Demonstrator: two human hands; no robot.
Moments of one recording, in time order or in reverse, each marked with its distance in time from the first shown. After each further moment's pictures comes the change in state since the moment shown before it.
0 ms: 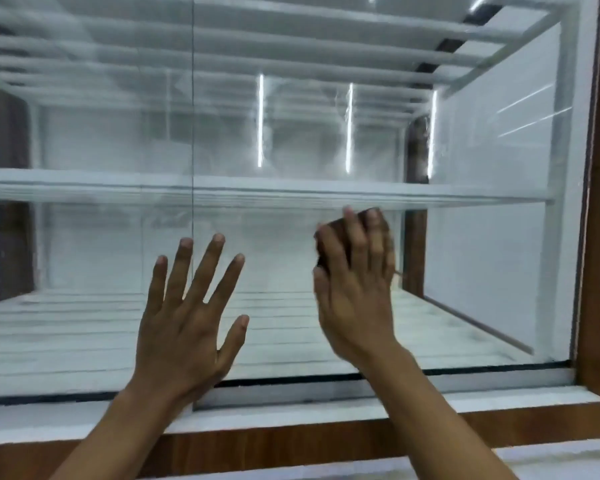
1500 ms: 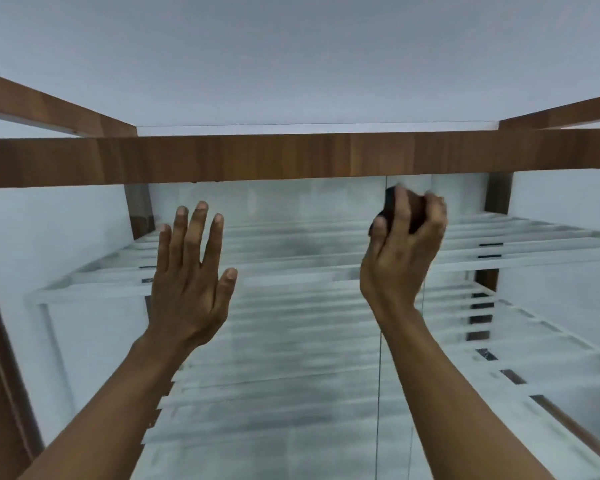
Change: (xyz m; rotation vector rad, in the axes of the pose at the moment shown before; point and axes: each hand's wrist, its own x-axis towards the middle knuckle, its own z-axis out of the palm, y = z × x) left_hand 0.306 -0.432 -0.134 -0.235 -0.005 -0.076; right_hand 0.456 -0.247 0.027 0.015 0.226 0.429
